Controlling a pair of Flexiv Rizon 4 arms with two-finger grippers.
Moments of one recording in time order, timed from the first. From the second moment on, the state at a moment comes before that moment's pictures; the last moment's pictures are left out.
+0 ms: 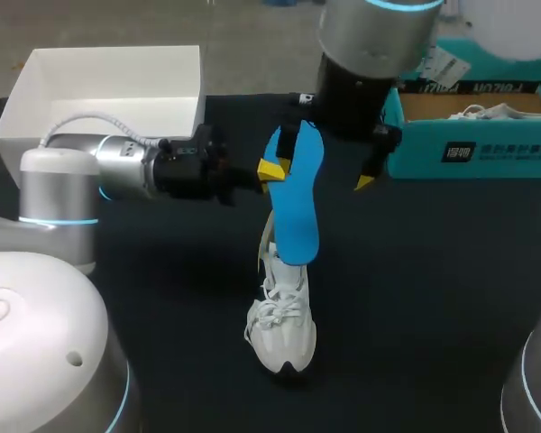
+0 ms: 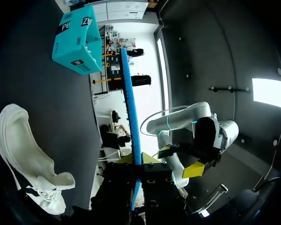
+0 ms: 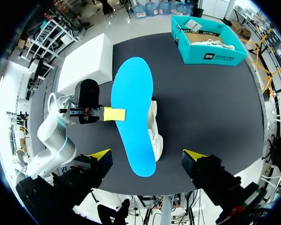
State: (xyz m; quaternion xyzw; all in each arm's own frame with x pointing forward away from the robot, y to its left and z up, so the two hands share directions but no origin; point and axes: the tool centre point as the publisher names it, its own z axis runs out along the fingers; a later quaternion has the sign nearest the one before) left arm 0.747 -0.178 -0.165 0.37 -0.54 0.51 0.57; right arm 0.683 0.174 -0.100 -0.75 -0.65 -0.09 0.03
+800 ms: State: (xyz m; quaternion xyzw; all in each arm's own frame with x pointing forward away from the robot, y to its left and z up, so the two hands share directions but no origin) left arm 0.742 -0.172 -0.164 0.36 -0.53 0.52 0.56; right arm 0.672 0.133 -0.117 -0.73 -0.62 -0.22 0.19
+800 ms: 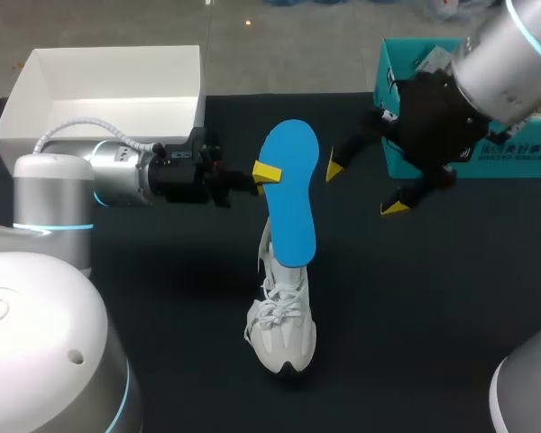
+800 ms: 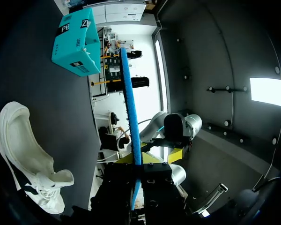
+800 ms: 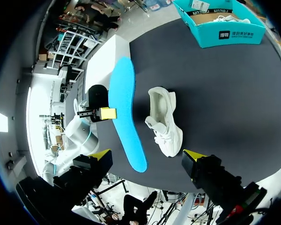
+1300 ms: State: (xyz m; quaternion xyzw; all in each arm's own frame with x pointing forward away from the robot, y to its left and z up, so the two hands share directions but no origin) left arm 0.733 -0.172 -0.157 0.35 -0.51 0.53 0.58; right arm 0.687 0.133 -0.151 -0.72 -0.58 -0.31 0.23
